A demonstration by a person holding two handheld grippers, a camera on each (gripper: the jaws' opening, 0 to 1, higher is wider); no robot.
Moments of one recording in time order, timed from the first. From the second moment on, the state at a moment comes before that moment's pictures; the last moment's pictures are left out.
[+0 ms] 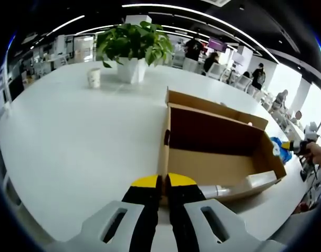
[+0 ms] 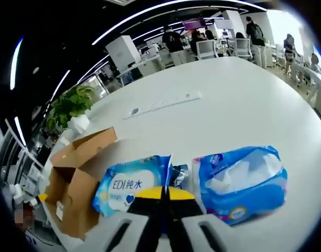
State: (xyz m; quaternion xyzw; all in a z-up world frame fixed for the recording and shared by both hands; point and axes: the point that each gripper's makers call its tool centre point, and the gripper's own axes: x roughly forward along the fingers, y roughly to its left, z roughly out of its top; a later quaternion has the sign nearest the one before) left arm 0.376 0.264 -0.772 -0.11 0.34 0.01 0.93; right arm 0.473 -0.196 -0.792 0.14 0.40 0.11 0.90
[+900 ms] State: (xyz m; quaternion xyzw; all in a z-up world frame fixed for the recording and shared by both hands) left arm 0.377 0.266 -0.773 -0.12 0.34 0.01 0.93; right arm 0.479 -0.205 -0.812 0.08 0.41 0.10 0.90
